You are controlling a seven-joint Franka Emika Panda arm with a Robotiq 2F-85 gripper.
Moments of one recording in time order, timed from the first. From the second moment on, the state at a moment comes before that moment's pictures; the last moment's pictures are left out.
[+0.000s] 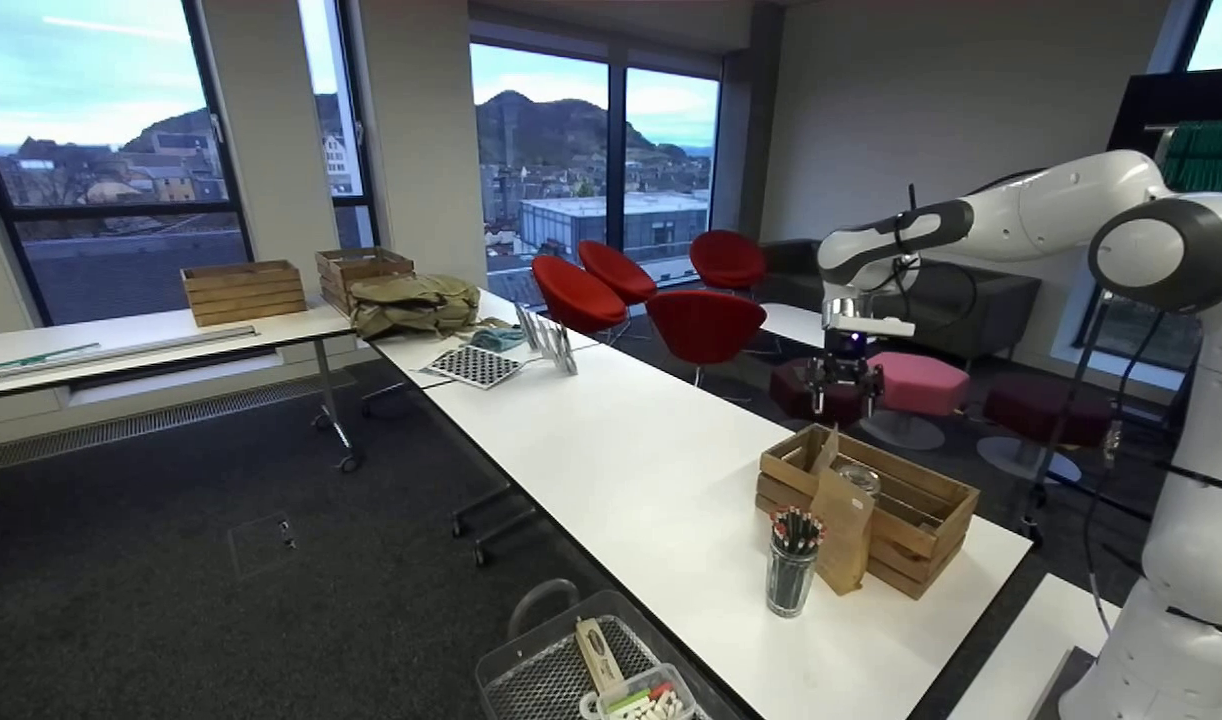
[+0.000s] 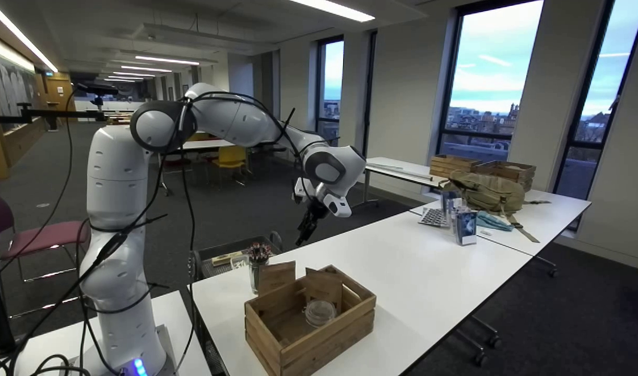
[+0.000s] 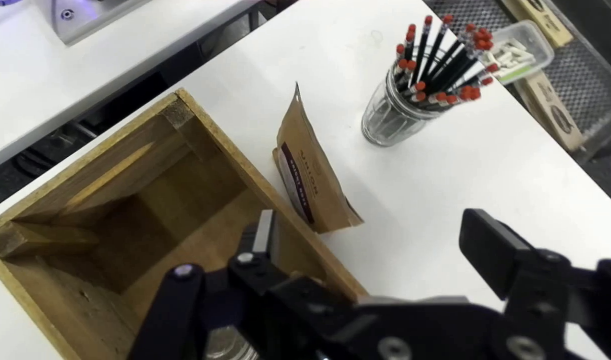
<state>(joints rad) -0.13 0.16 -0.14 -1.87 0.31 1.57 0.33</state>
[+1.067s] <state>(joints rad) -0.13 0.33 -0.21 -1.85 0.33 2.10 0.87</state>
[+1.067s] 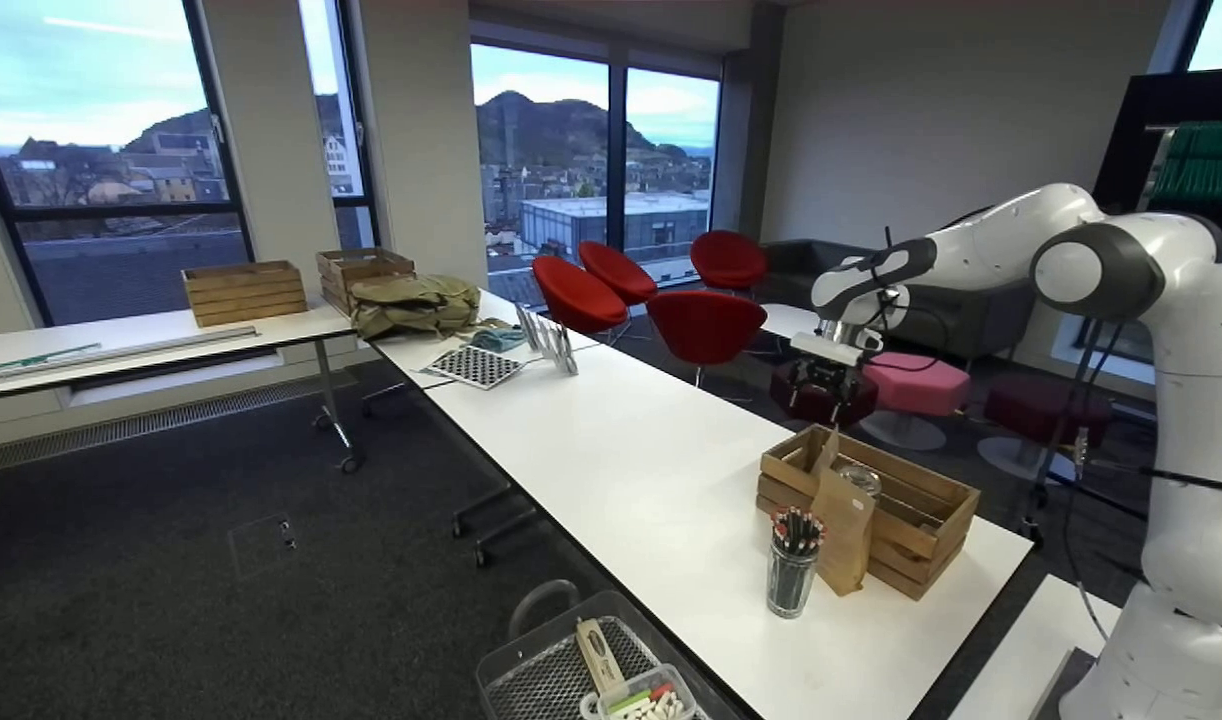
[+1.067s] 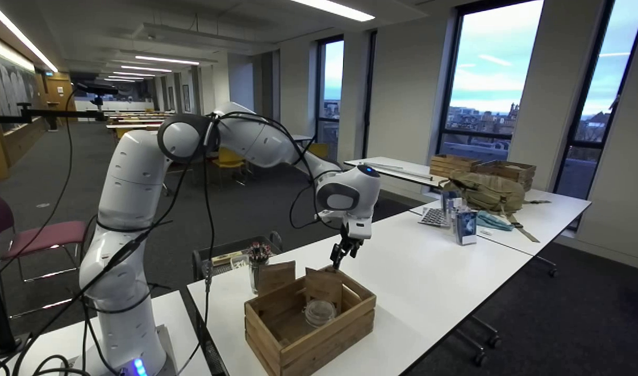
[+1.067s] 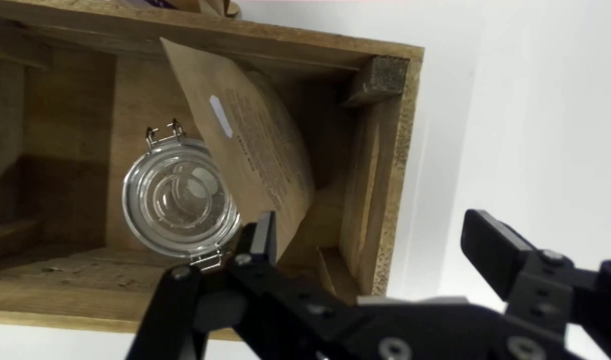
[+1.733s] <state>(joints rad) -0.13 0.19 -0.24 -1.96 -0.02 2.08 0.88</state>
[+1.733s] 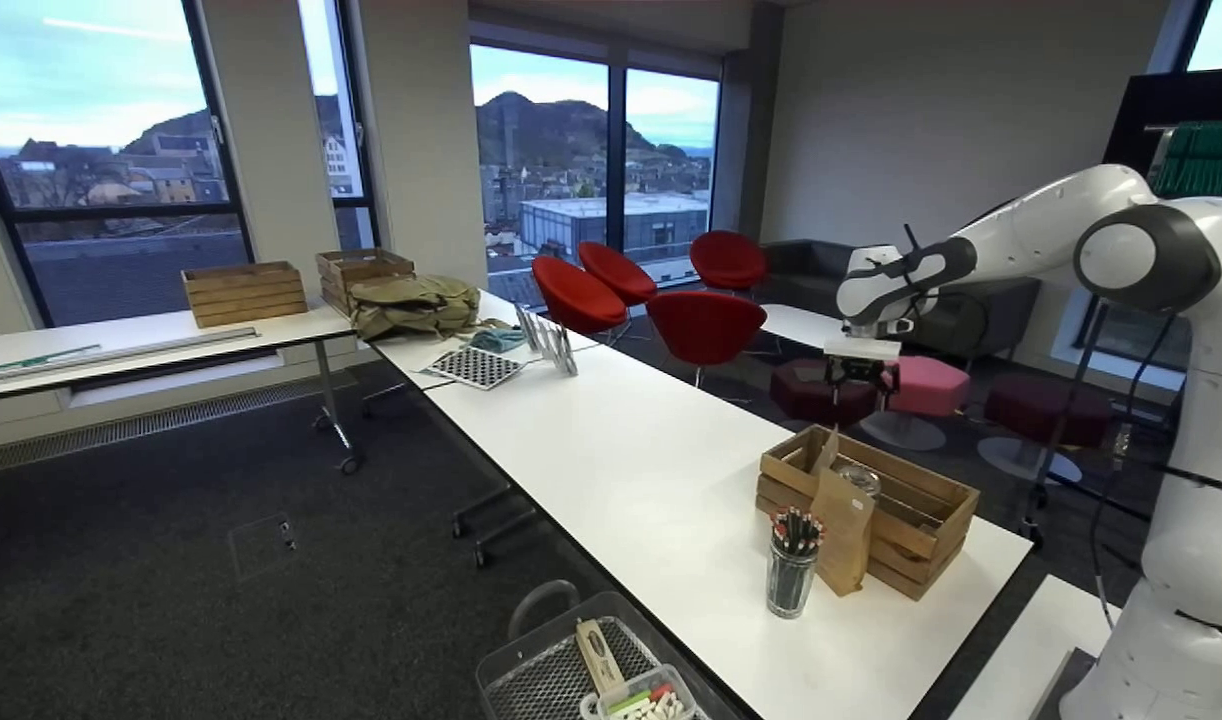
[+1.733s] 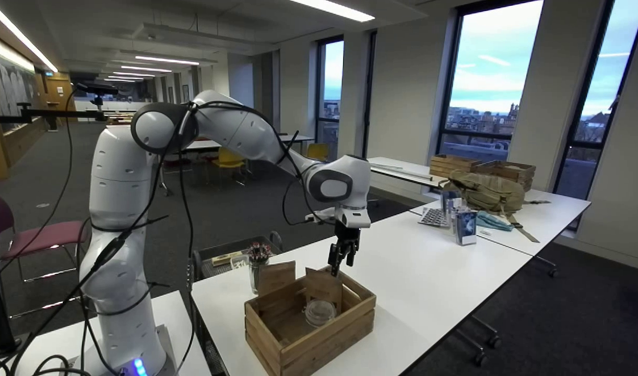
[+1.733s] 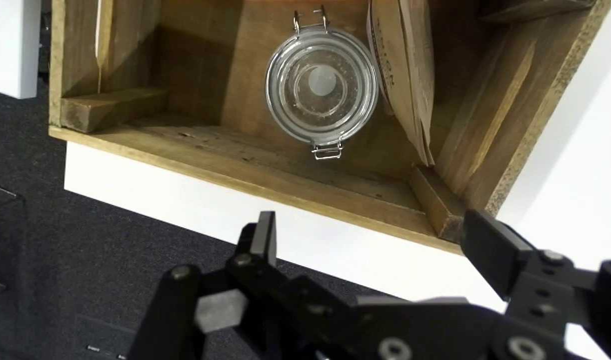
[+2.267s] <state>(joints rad) -0.12 0.14 -0.16 -2.01 -0.02 2.08 0.79</state>
